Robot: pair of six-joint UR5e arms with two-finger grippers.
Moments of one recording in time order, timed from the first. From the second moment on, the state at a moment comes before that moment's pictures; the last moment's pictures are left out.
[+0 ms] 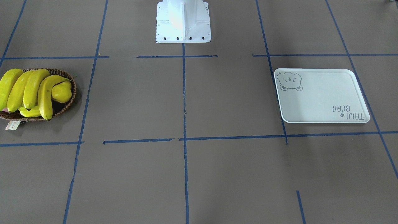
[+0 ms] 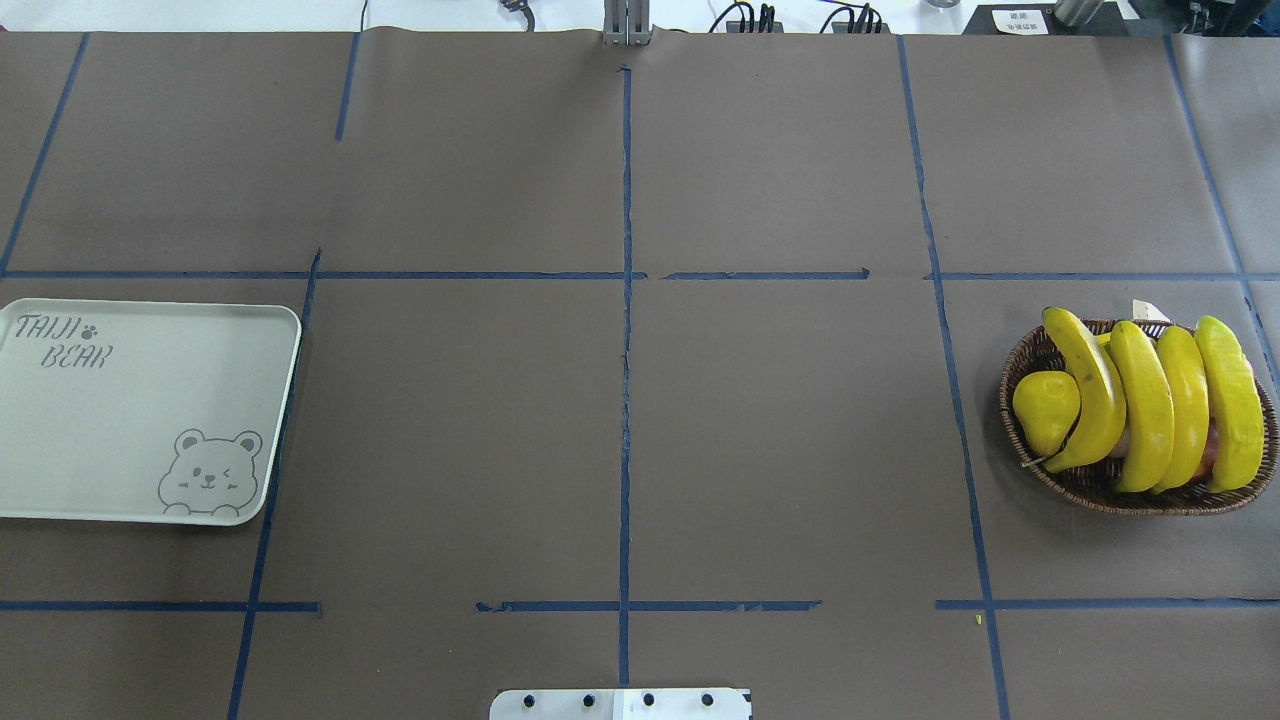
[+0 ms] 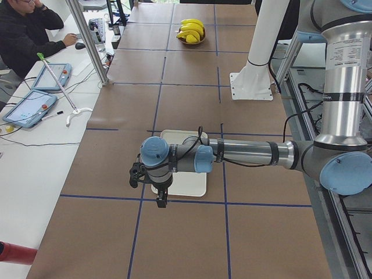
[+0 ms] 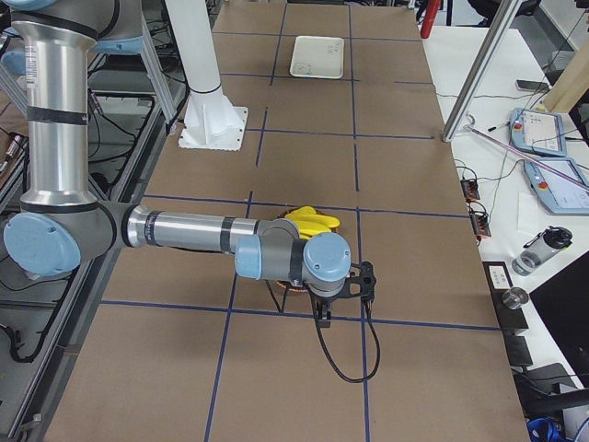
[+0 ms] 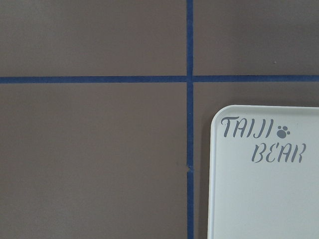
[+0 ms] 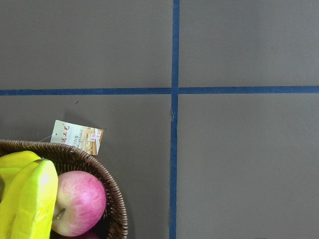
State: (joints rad) left arm -1.57 -1.52 -1.65 -1.54 -2.37 0.01; right arm 1.65 -1.64 1.62 -1.56 2.48 -0.07
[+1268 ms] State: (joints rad) left arm -1.57 -1.52 -1.67 -1.54 -2.37 0.01; right arm 1.58 -1.65 1.78 -1.56 2.48 -0.02
